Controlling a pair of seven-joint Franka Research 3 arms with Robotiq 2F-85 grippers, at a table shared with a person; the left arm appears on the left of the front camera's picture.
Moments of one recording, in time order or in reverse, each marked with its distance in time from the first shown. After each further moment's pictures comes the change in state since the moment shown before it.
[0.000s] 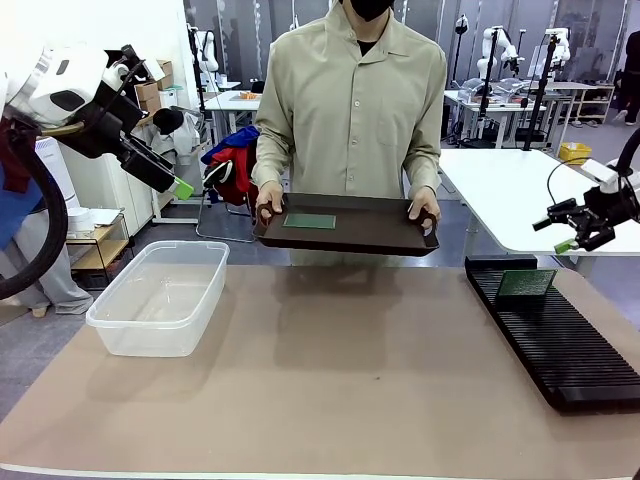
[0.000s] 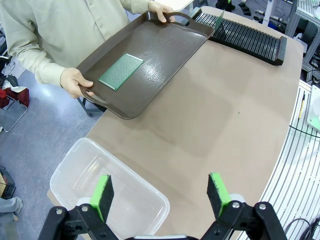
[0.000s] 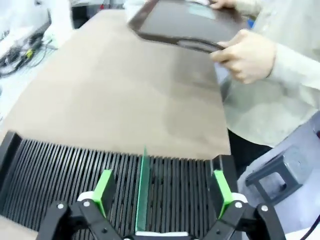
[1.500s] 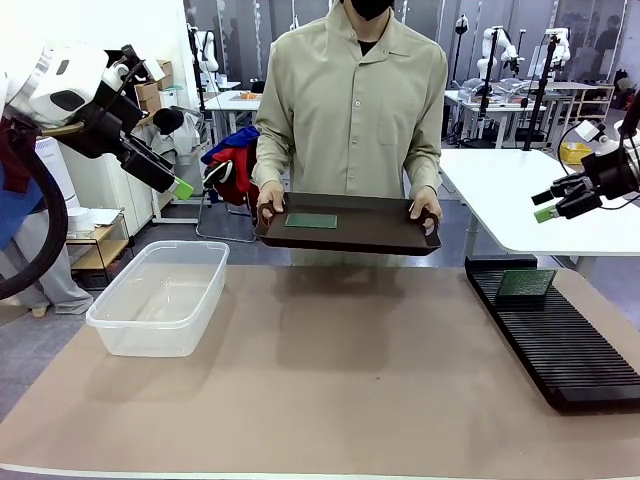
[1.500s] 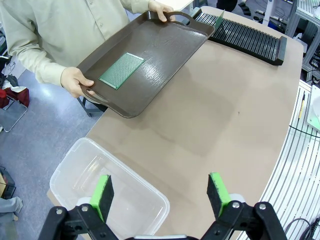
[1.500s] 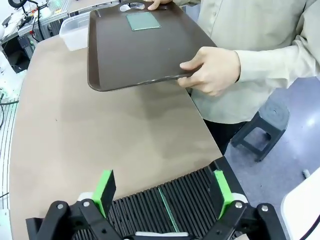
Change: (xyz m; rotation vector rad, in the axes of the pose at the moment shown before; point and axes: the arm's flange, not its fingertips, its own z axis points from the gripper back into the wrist) left arm 0.000 0.000 0.000 0.000 0.000 0.000; right arm 0.110 0.065 -0.012 -0.288 0.098 -0.285
